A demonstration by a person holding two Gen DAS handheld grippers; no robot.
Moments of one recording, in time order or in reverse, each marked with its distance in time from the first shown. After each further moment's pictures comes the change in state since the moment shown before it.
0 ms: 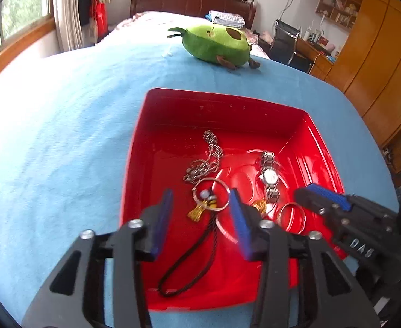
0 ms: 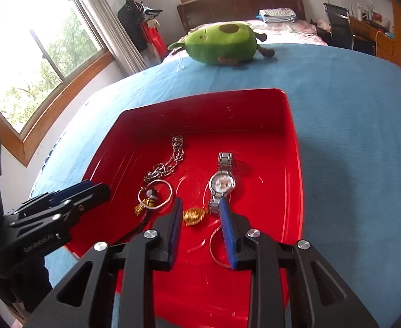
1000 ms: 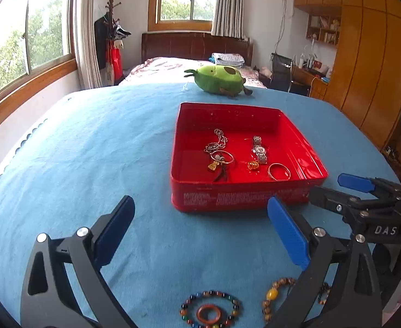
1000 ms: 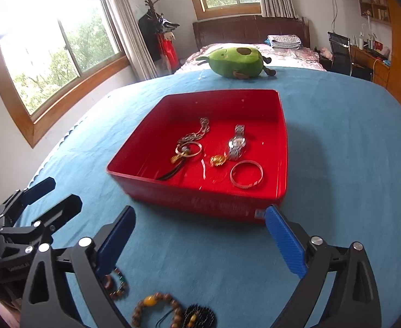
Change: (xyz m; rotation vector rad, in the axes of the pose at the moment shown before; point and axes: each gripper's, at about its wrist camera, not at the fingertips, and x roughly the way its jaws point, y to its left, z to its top) left arm -0.131 0.007 -0.128 0.060 -0.259 0.072; right arm -0.088 0.043 -0.093 -0.107 -0.107 -0.021
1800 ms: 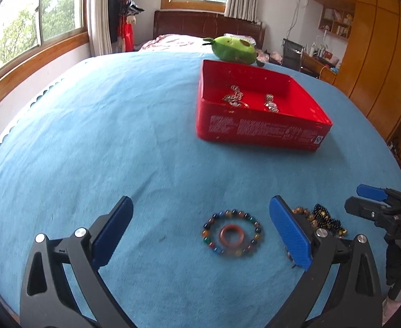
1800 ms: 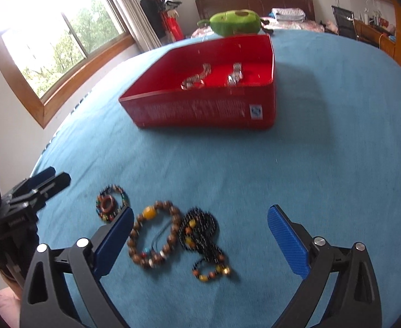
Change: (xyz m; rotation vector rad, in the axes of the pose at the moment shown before) left arm -0.033 0.032 -0.075 -0.073 0.123 0.021; right arm -0.022 -0.013 -0.086 0.027 0.152 0.057
